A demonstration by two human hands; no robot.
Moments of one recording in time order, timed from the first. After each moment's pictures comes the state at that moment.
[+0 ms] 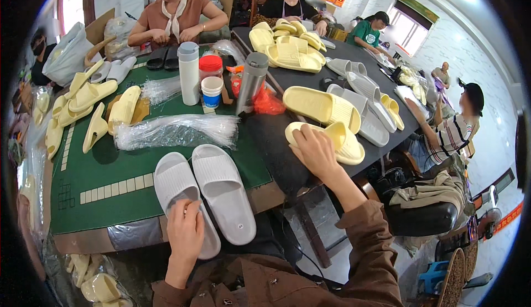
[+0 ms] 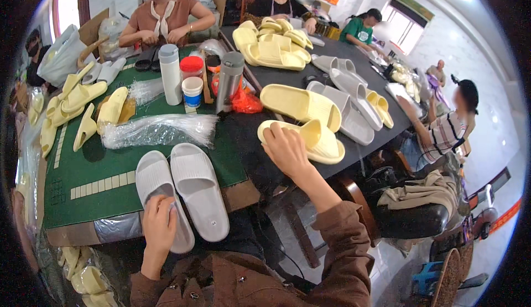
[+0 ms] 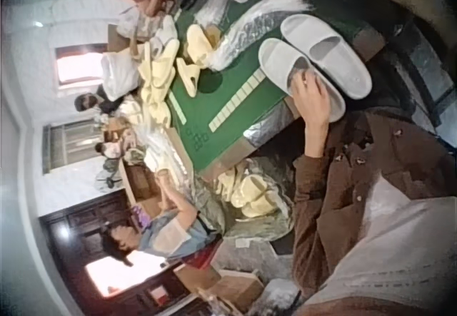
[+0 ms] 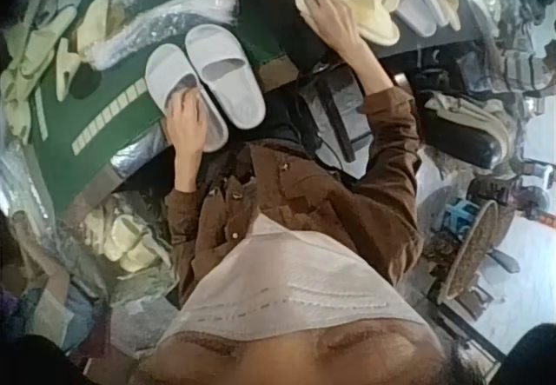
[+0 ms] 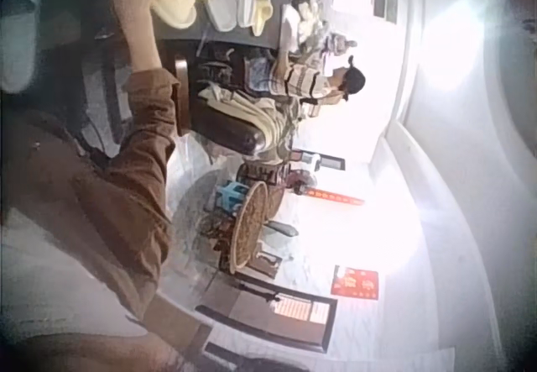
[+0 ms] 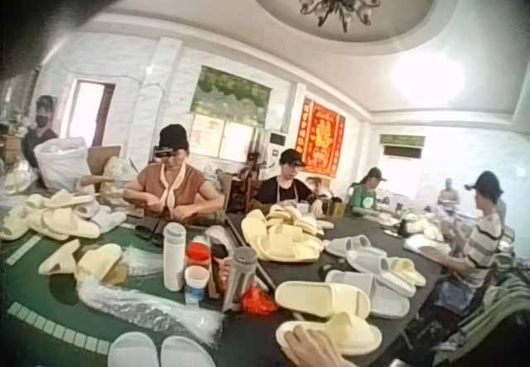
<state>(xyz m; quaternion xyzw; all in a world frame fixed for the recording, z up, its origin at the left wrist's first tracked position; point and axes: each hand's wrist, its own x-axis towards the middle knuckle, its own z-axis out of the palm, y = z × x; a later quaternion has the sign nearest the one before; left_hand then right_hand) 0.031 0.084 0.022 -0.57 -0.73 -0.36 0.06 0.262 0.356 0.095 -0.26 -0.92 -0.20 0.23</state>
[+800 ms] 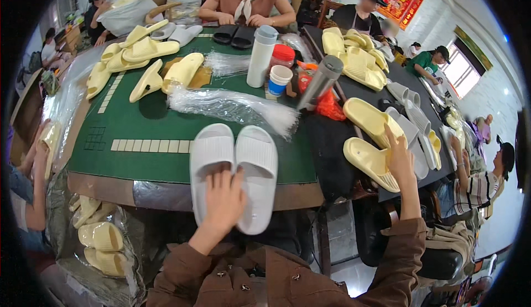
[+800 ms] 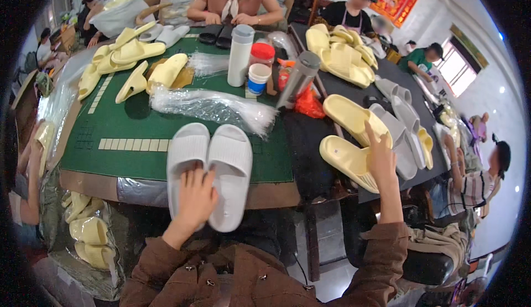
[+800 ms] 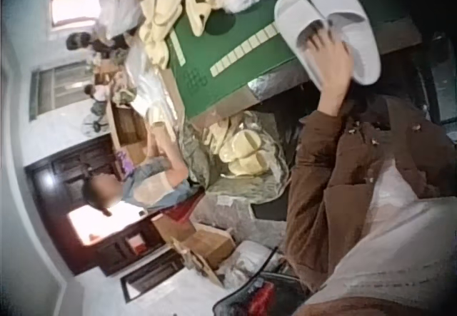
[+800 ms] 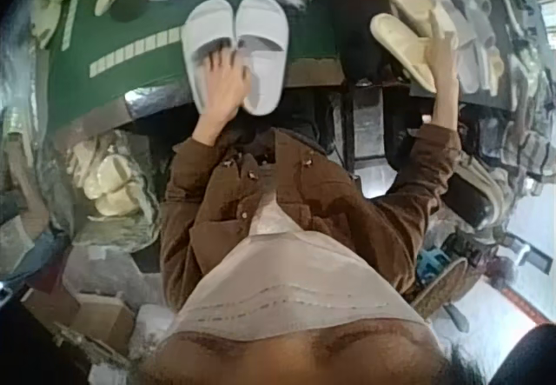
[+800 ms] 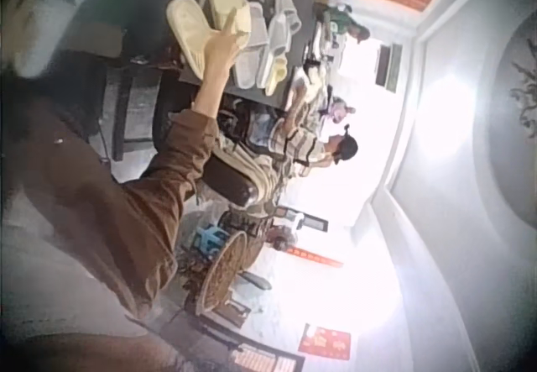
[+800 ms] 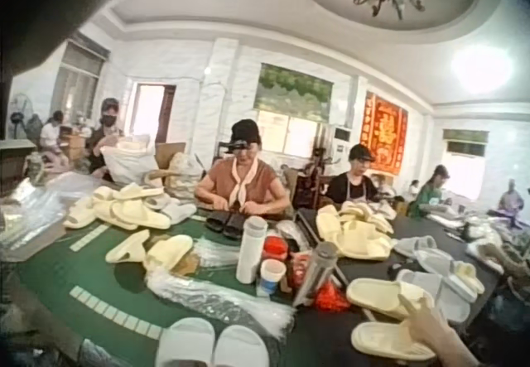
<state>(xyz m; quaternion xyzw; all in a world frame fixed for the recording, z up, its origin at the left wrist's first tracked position) 0.023 0.095 -0.016 -0.54 -0.80 -0.23 0.10 0.326 0.411 0.130 -0.48 -0.85 -0.19 0.06</state>
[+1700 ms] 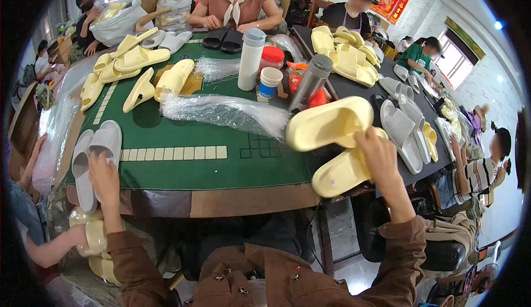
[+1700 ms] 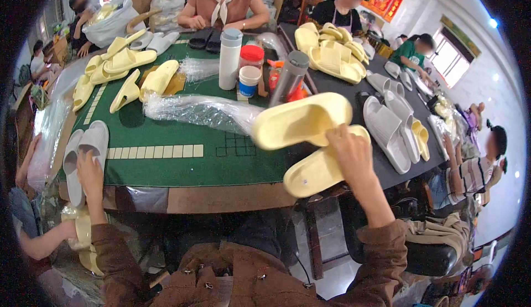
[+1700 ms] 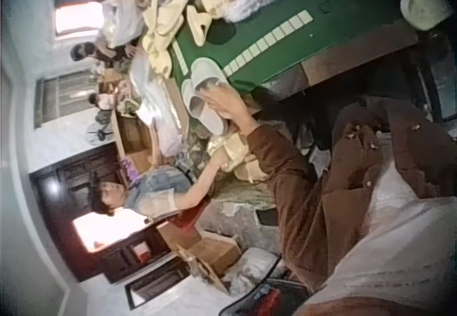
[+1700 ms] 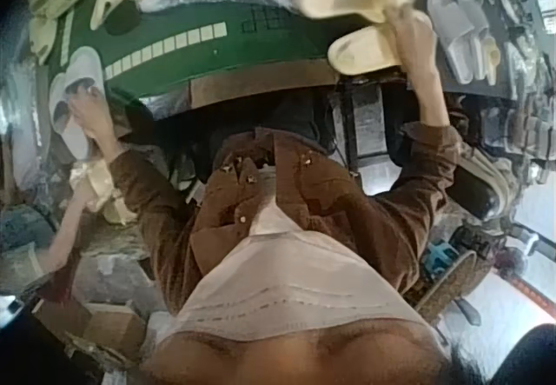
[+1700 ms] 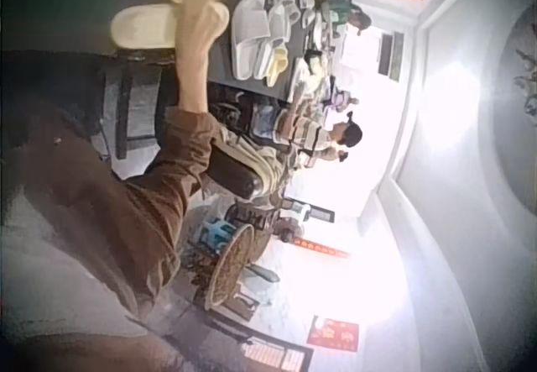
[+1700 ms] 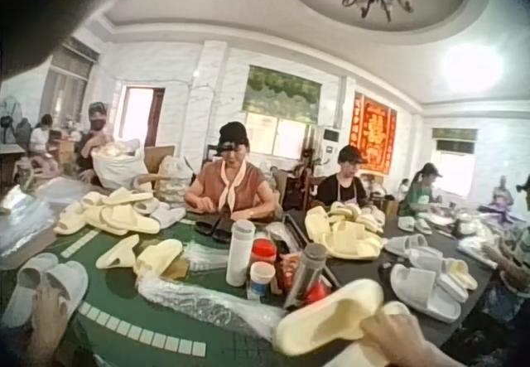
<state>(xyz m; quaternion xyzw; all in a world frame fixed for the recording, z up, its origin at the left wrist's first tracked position) -0.212 -0.045 0.015 -0.22 -0.94 -0.10 0.24 0.265 0.345 0.151 -0.25 -0.91 -0.31 0.11</state>
